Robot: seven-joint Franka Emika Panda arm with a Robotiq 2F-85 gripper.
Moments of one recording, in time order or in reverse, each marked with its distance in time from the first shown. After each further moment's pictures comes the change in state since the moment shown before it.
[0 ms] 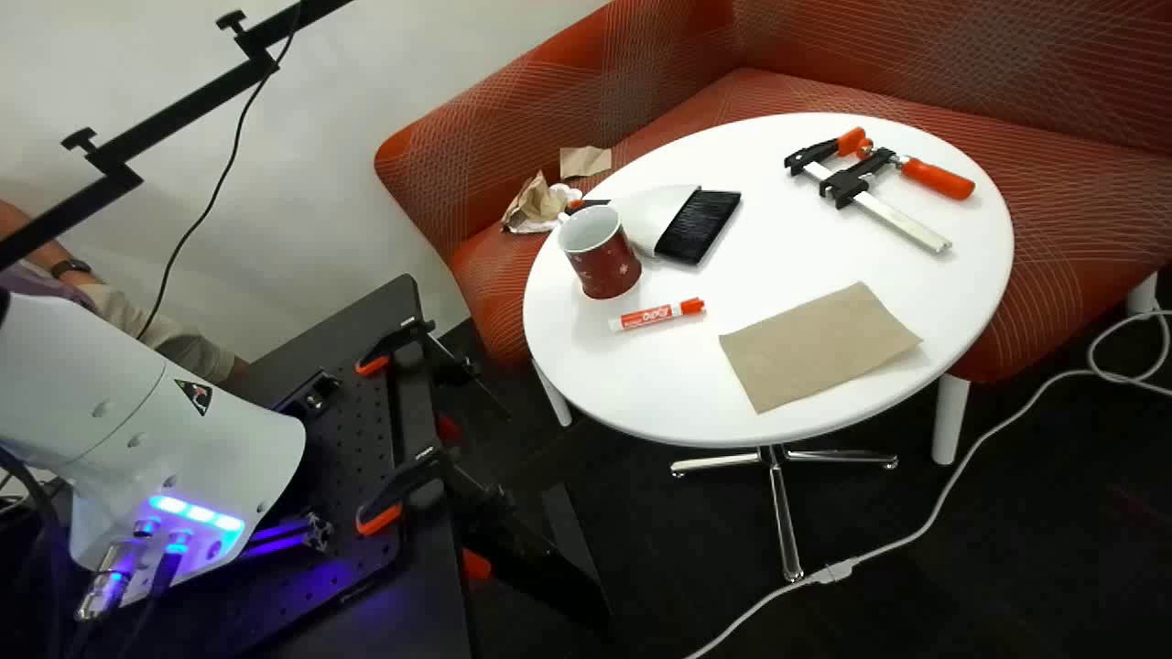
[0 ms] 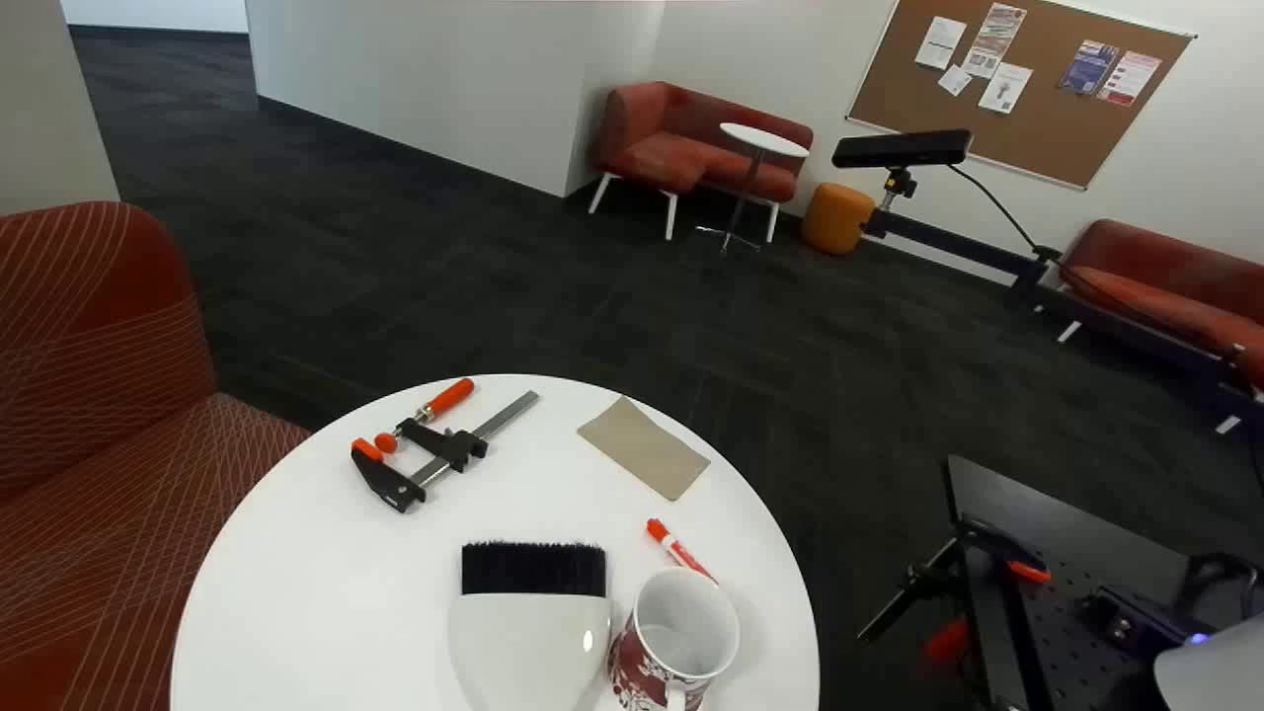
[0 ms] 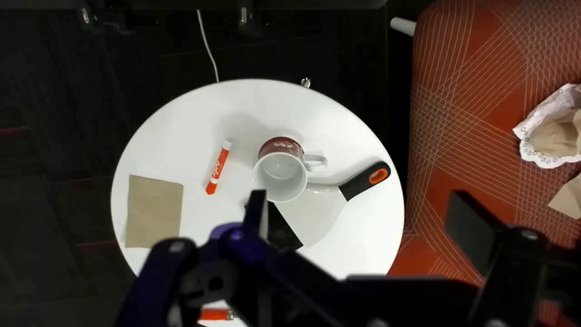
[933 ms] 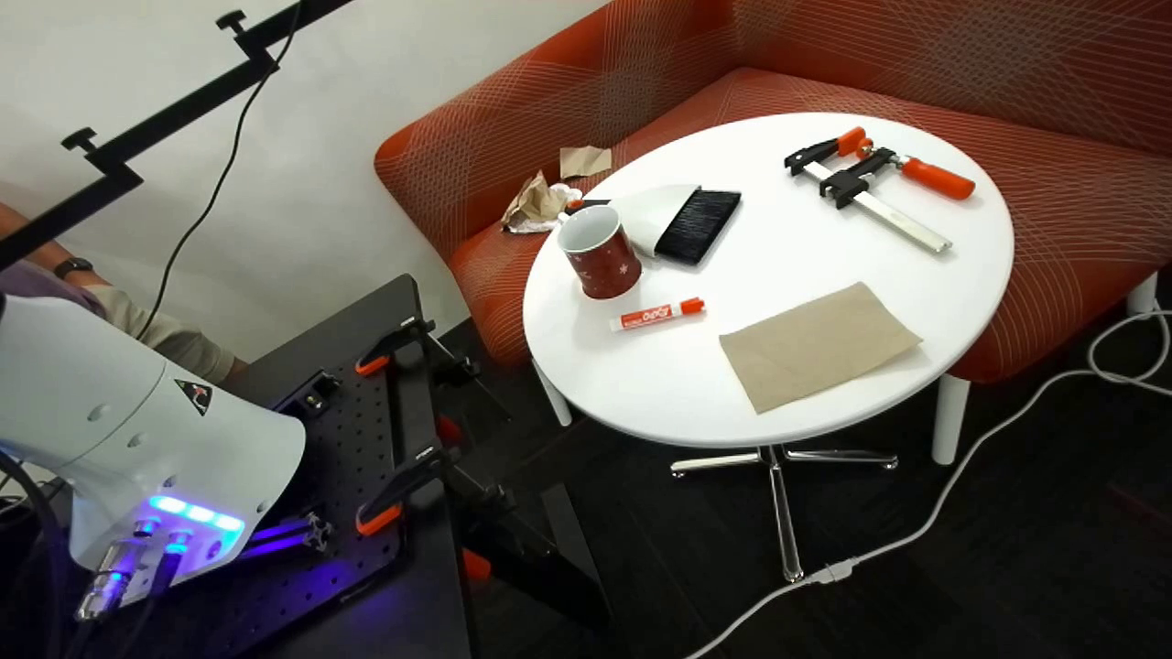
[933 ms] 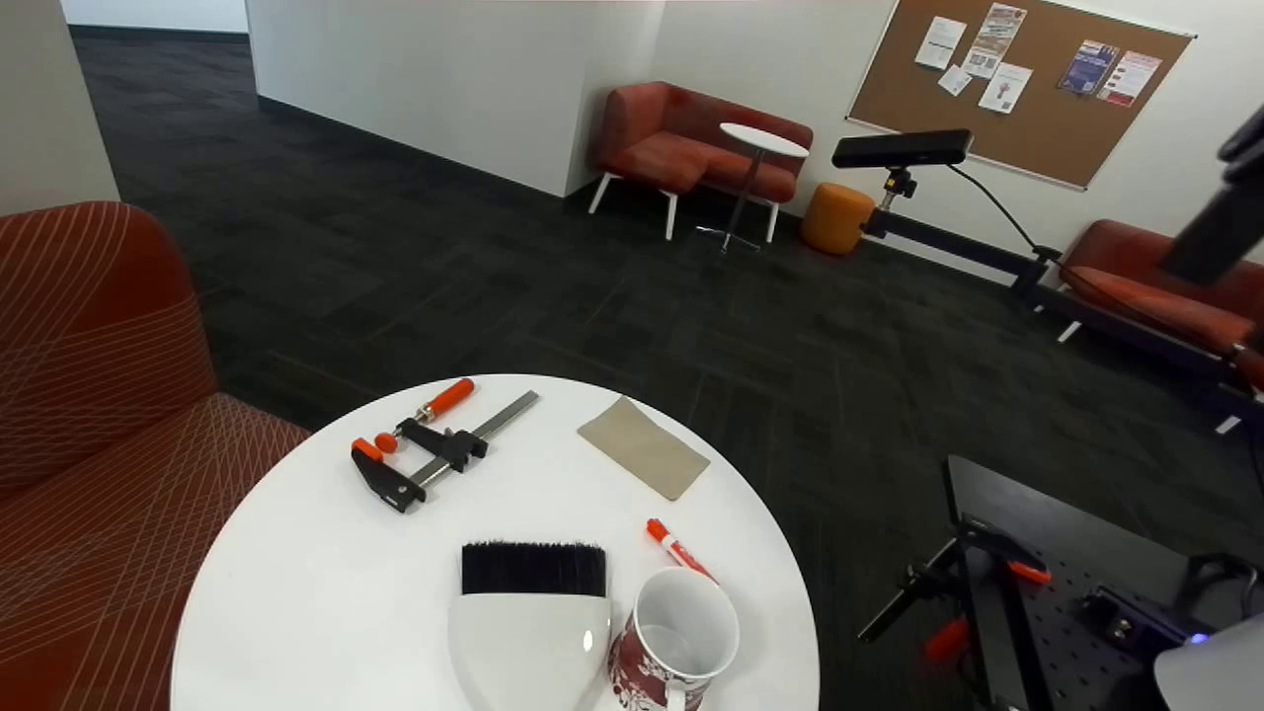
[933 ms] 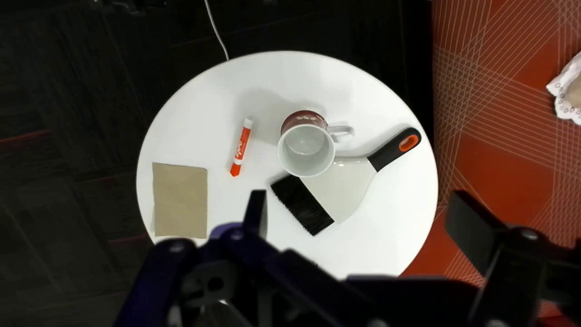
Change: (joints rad) arm -0.074 0.059 -0.011 0.000 -0.049 0.085 0.029
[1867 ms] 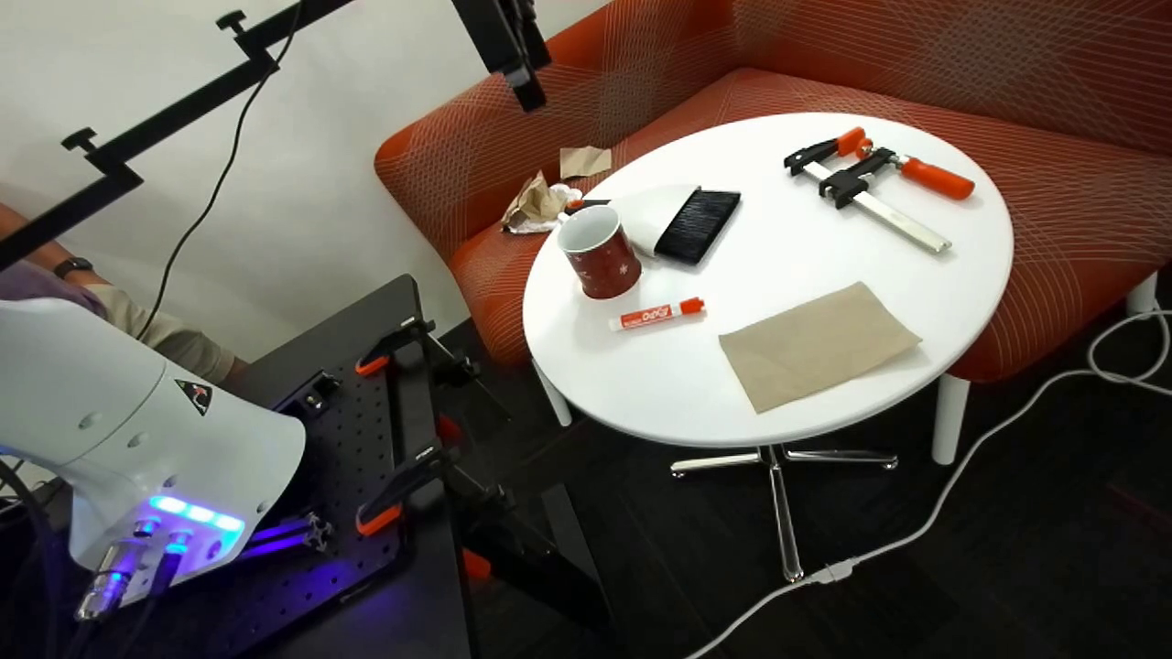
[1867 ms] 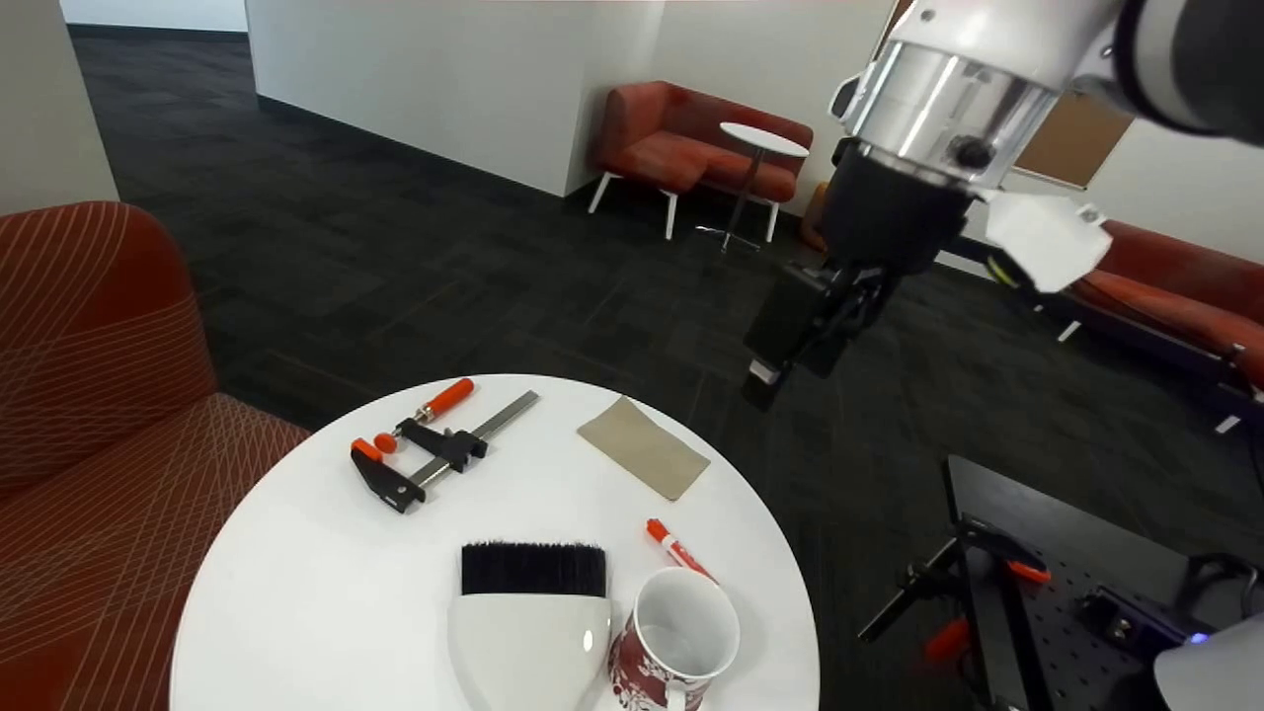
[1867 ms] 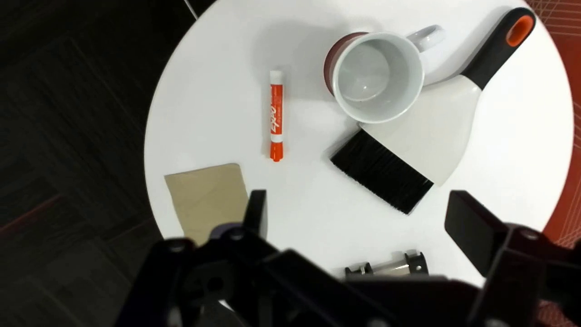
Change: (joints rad) arm -0.127 0.512 -0.151 0.001 -0.104 0.486 0.089
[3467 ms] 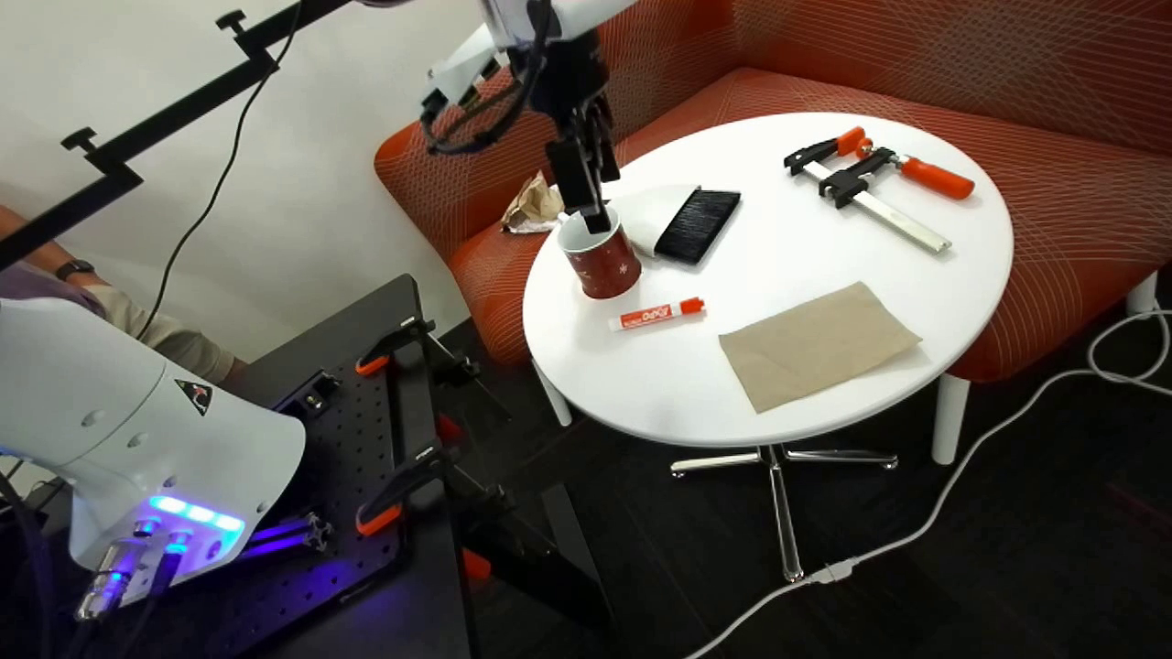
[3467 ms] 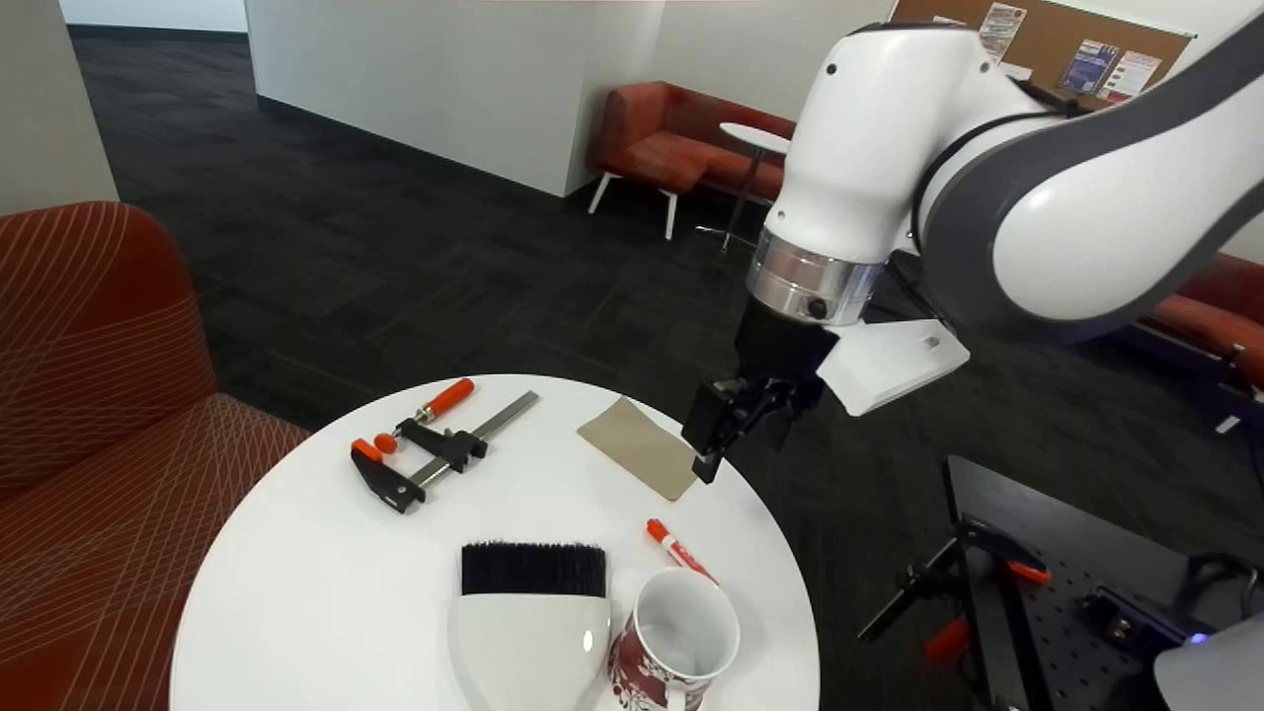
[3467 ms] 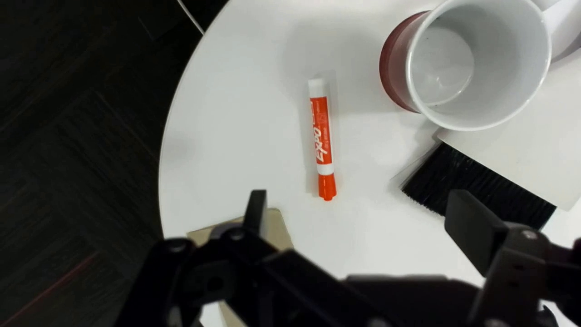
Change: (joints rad) arm 0.041 0.325 -0.126 0.063 -0.049 0.154 0.093
